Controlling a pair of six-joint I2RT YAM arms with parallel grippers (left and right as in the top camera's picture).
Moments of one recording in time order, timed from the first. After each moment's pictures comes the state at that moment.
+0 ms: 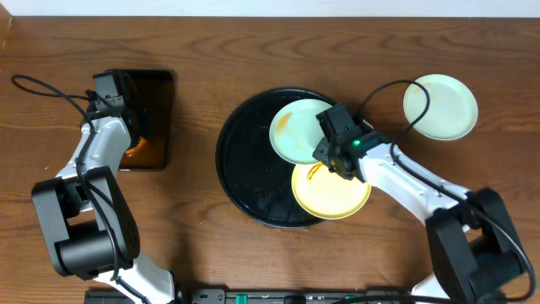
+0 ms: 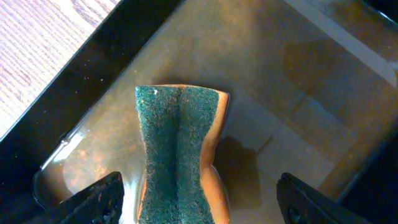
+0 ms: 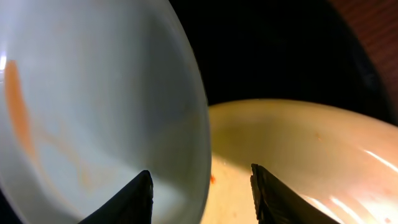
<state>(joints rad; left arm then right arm) 0.25 1.83 1.15 -0.42 -0.21 -0.38 0.51 1.75 1.02 -0.49 0.09 1.11</state>
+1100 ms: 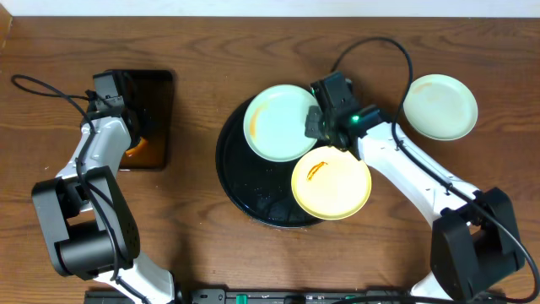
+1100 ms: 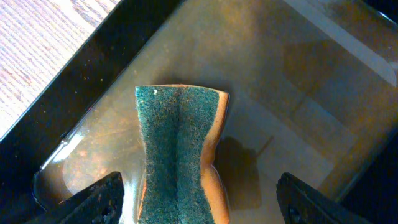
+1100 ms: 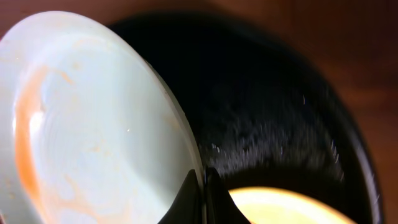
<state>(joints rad) 0.25 1.83 1.15 -0.42 -0.21 -0.38 0.51 1.77 1.29 -0.56 0.09 0.59</state>
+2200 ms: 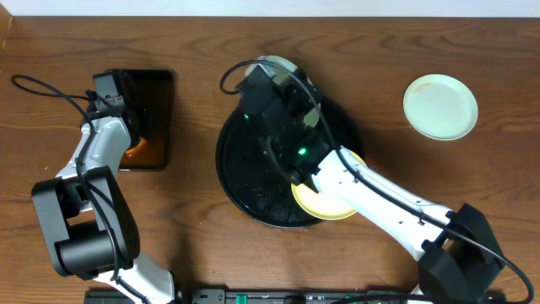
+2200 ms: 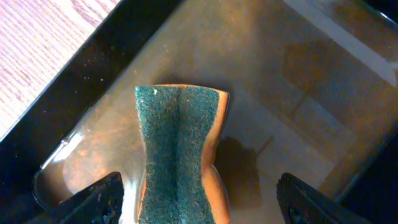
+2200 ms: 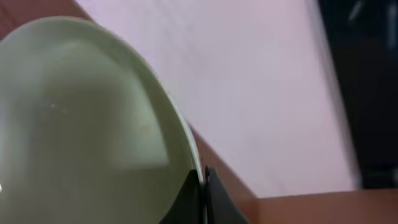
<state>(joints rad) 0.25 1.83 1.15 -0.42 -0.21 -0.38 0.84 1.77 1.38 -0.11 1.00 -0.61</state>
